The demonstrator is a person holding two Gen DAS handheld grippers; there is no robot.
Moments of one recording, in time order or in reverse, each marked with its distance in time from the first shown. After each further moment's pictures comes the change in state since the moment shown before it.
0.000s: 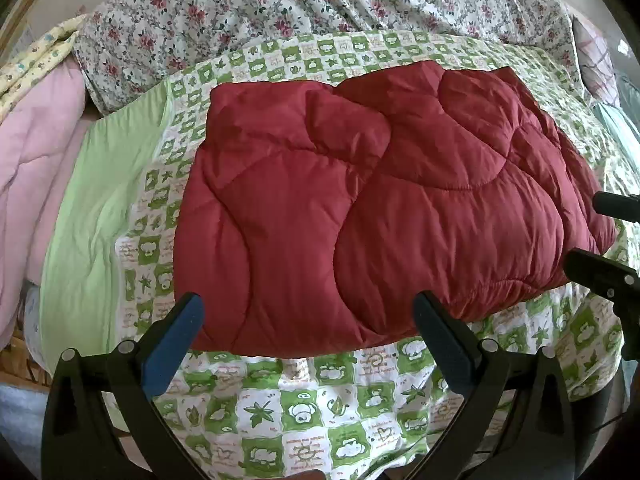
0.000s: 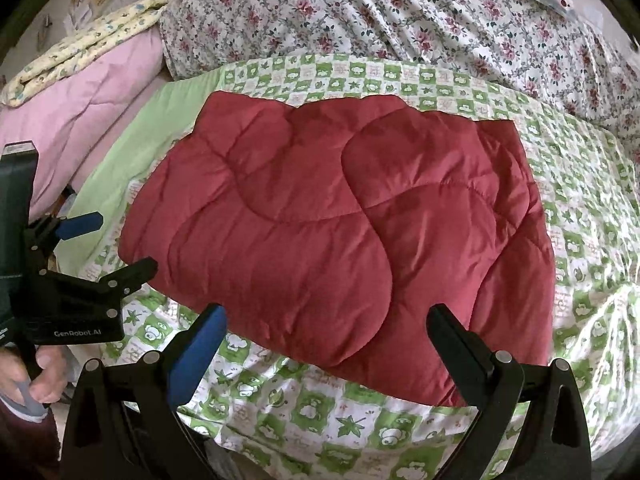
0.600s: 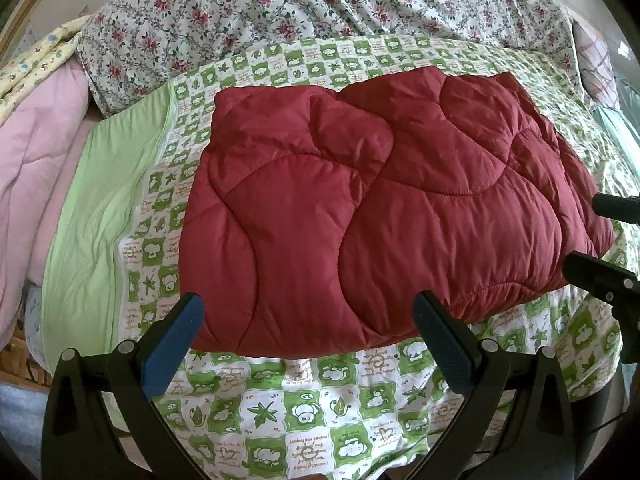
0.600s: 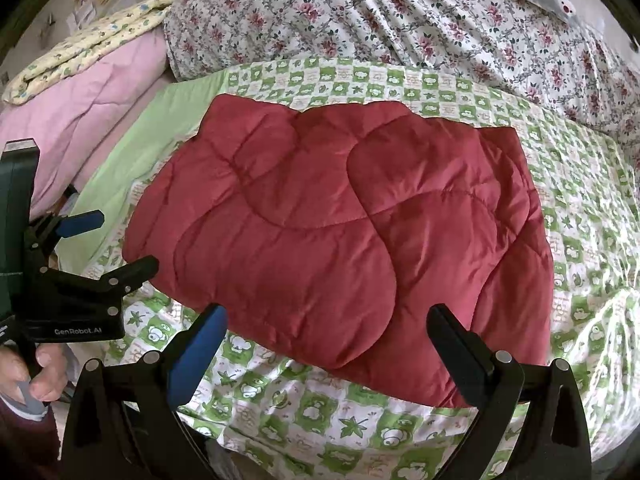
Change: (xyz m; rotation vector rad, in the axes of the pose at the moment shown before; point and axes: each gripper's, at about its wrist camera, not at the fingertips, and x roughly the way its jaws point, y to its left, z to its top) left arm -0.005 0.002 0.001 -0.007 -0.009 0.002; right arm -0.005 0.004 0.001 -0.008 -0.008 0.004
